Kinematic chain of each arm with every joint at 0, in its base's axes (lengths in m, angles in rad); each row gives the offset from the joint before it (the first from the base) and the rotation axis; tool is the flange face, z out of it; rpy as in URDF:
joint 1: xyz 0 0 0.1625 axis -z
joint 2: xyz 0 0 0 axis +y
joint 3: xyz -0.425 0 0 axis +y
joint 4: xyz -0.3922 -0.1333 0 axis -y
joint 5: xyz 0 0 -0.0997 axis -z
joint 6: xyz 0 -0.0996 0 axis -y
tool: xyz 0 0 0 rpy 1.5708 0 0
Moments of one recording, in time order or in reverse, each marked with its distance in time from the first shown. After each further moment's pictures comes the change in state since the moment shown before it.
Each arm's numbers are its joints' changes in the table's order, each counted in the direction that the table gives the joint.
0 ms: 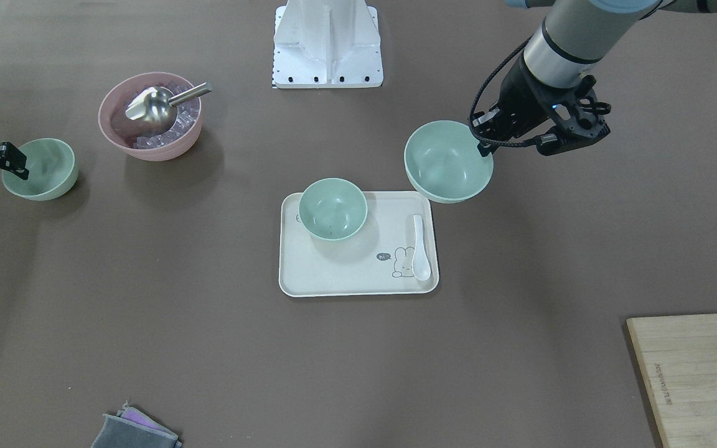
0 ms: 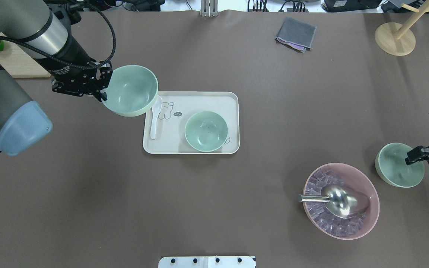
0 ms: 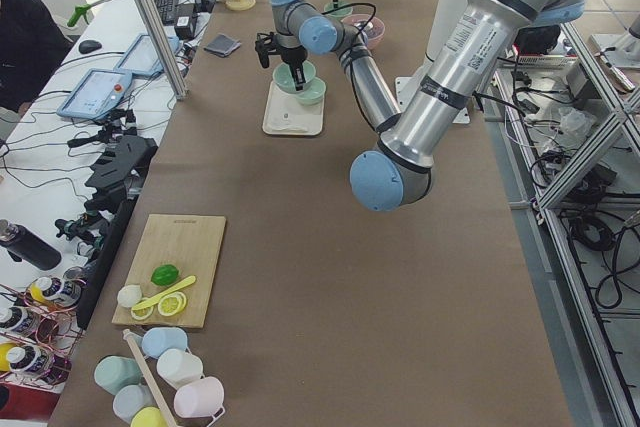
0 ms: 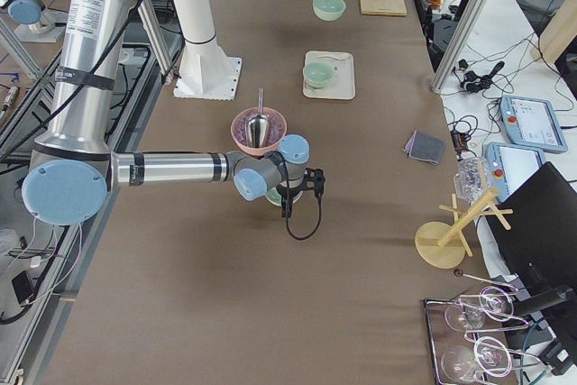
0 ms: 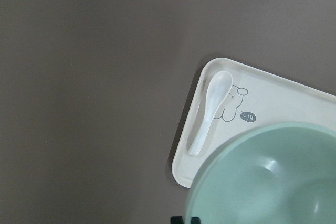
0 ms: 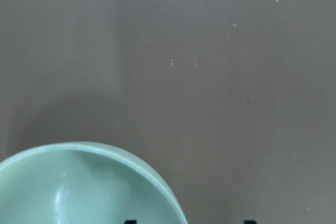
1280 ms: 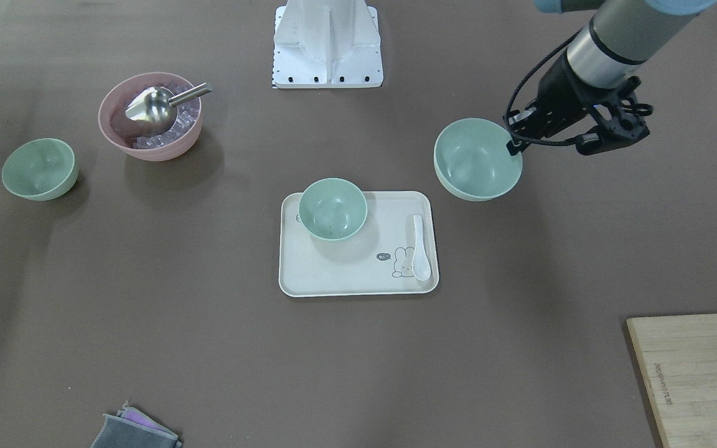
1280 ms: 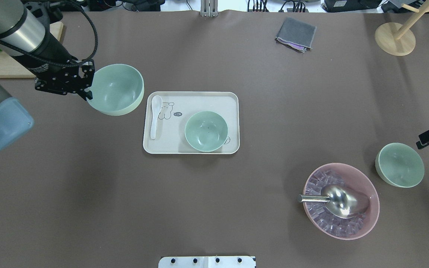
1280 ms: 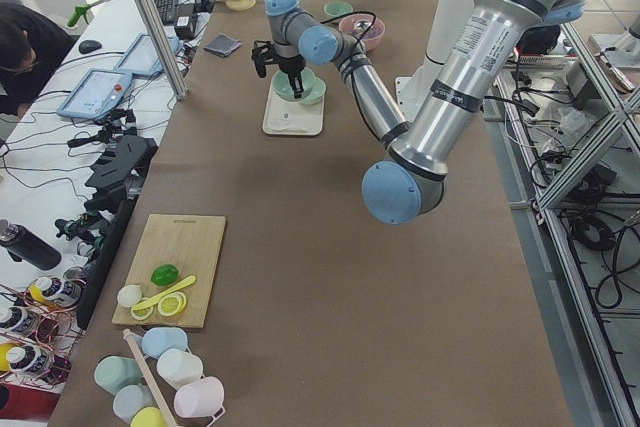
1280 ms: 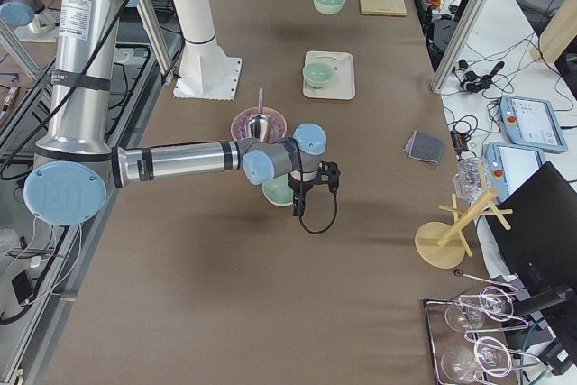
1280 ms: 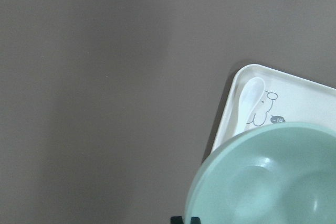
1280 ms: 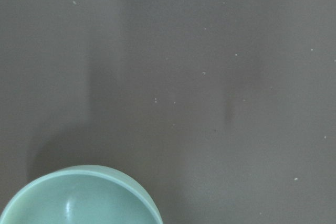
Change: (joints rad) left arm 0.034 -0.039 0.013 -0.011 -0.034 0.038; right arm -0.119 -0.060 -0.037 -0.206 0.035 -0.156
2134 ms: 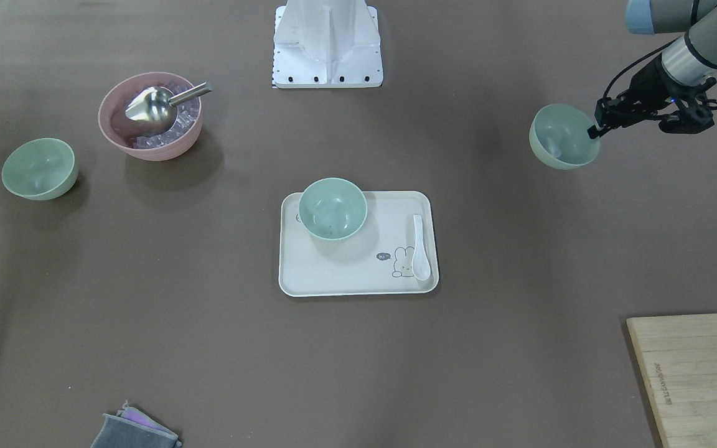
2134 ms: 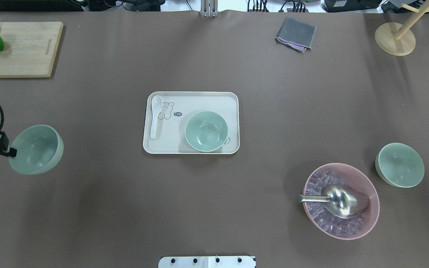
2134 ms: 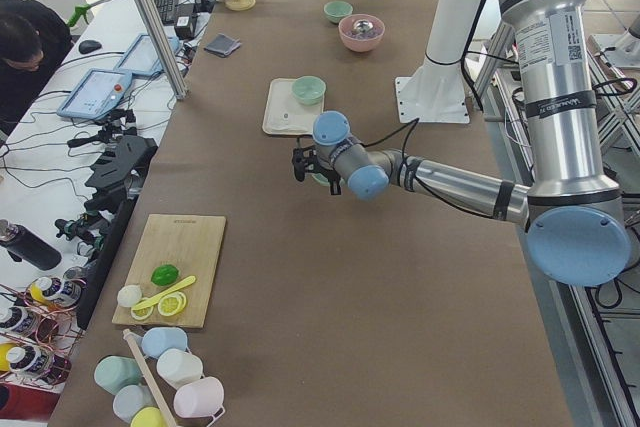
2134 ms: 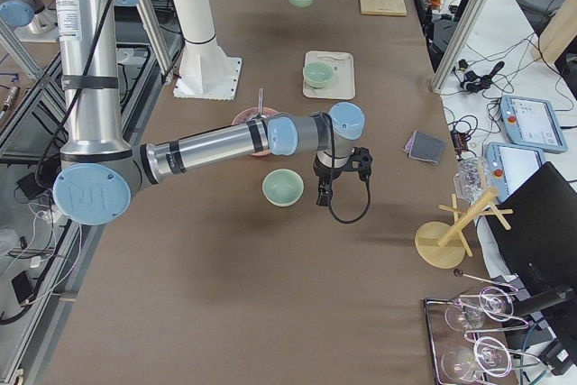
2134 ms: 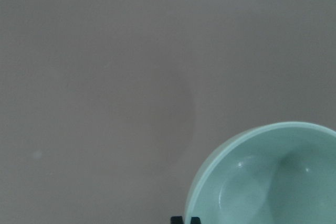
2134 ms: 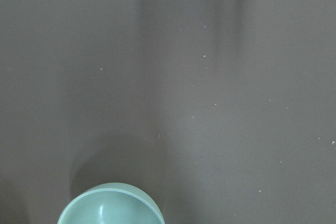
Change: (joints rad) left arm 0.045 -0.655 -0.007 -0.726 -0.074 0.136; right arm -0.197 -0.176 -0.069 -0.472 0.076 -0.303
